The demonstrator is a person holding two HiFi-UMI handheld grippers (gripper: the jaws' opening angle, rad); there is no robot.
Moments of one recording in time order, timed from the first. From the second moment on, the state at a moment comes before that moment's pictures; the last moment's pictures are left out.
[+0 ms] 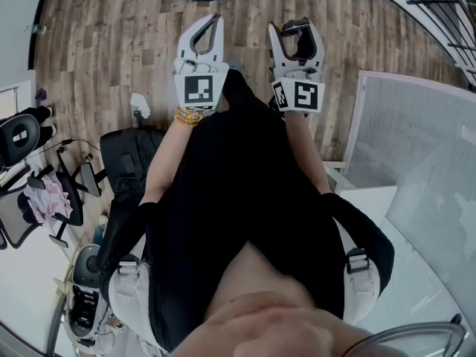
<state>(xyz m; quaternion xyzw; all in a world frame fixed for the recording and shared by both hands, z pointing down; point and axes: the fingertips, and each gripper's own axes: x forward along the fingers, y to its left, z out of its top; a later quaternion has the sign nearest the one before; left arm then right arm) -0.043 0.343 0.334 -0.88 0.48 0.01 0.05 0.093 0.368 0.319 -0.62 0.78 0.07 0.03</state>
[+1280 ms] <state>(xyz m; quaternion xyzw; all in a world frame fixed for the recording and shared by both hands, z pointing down) 0.066 0.149 0.361 -0.85 0.52 -0.06 0.05 0.230 0.144 0.344 -0.59 0.80 0.02 0.06</state>
